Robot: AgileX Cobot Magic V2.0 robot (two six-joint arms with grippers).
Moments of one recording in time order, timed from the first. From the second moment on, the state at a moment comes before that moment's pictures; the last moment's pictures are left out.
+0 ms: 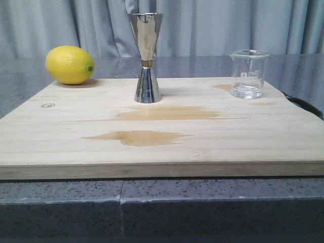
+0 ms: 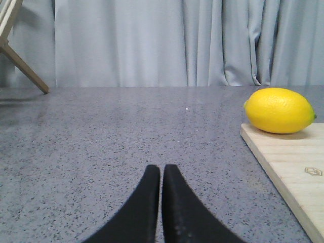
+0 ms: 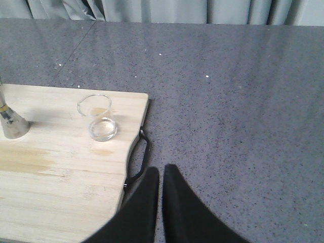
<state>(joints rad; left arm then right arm) -0.02 -0.01 0.00 -0.13 0.05 0.15 0.44 0.41 -0.81 -0.36 0.92 0.31</state>
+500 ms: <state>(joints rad) -0.02 -0.01 0.00 -0.10 0.05 0.14 0.44 0.41 -0.81 -0.36 0.92 0.31</state>
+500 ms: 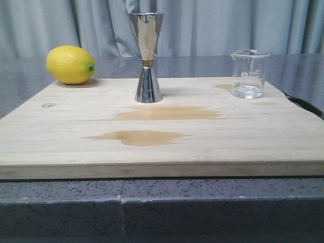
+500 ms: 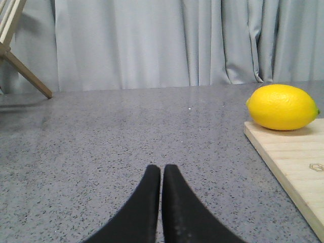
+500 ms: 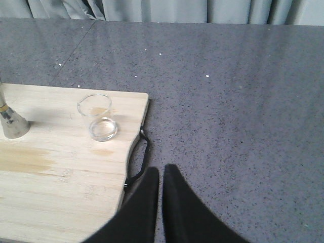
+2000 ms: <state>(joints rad) -0.02 -0.01 0.00 -0.09 0.05 0.14 0.07 -0.01 -0.10 -0.26 0.16 0.32</state>
